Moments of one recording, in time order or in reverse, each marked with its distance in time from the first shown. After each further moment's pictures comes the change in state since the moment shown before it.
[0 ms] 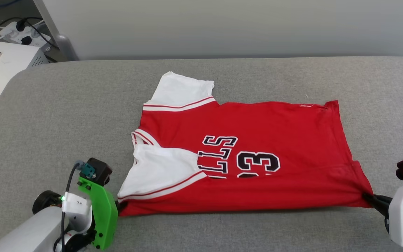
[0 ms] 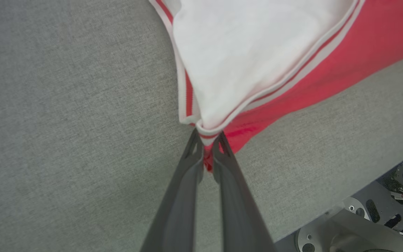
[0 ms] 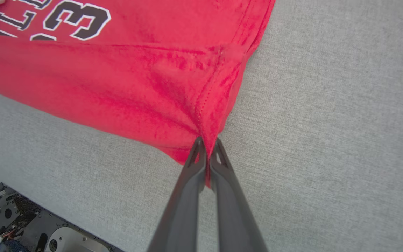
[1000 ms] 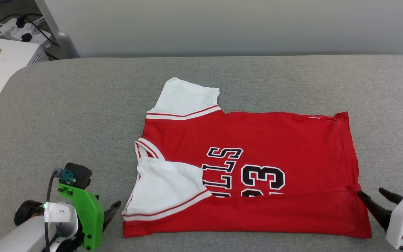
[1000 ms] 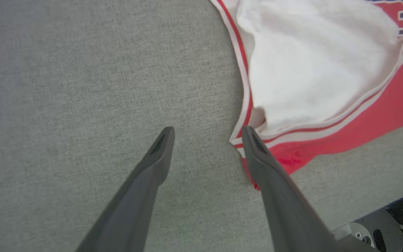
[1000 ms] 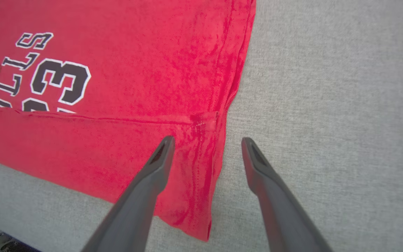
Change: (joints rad) left arm 0.084 0.044 0.044 -0.048 -0.033 0.093 -0.085; right arm 0.129 0.146 -0.198 0.022 -0.118 0.000 -0.107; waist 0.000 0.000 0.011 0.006
